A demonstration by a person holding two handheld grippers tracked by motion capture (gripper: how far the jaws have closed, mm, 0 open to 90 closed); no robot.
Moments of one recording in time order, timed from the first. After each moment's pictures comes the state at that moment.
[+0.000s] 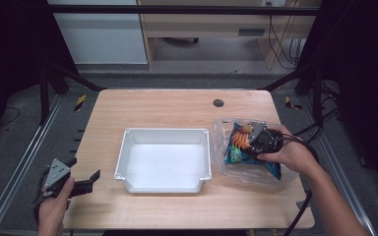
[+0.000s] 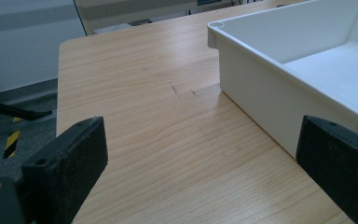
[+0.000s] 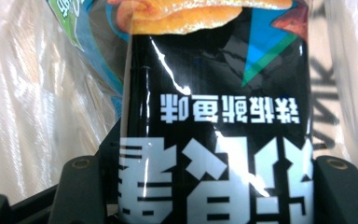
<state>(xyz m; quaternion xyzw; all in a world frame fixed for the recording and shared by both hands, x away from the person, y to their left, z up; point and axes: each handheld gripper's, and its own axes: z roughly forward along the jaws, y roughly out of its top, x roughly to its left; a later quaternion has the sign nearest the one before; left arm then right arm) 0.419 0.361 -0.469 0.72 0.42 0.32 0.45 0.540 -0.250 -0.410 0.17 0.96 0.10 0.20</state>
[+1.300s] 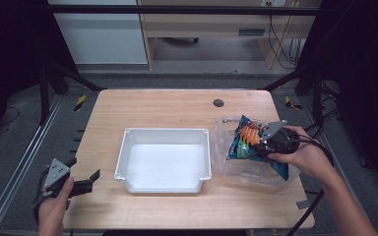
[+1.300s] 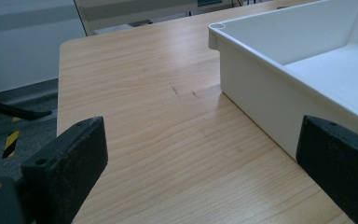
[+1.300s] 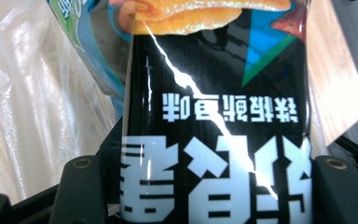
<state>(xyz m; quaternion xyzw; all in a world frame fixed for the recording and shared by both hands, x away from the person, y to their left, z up) 0.420 0.362 -0.469 0.71 0.43 0.32 0.46 0.513 -0.273 -0.374 0.19 0.94 0.17 0.23</state>
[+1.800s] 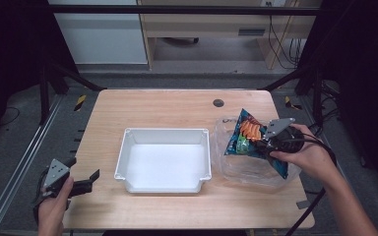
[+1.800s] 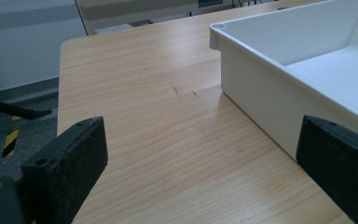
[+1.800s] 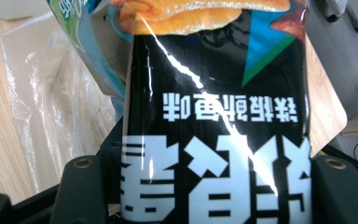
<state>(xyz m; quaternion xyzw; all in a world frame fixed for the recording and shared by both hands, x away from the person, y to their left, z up) 0.419 0.363 -0.469 0.71 0.43 0.32 0.46 0.503 -0.271 -0.355 0.20 0.92 0.21 0.25</state>
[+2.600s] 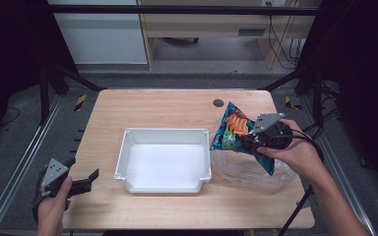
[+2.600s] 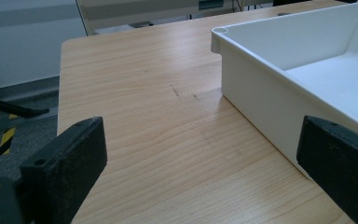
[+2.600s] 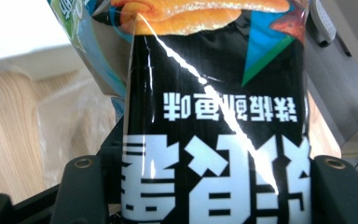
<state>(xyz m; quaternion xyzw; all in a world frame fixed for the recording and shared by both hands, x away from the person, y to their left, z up) 0.420 0.364 -0.468 0.70 0.43 0.31 0.47 0.499 -0.229 -0.331 0.18 0.92 0.24 0.26</state>
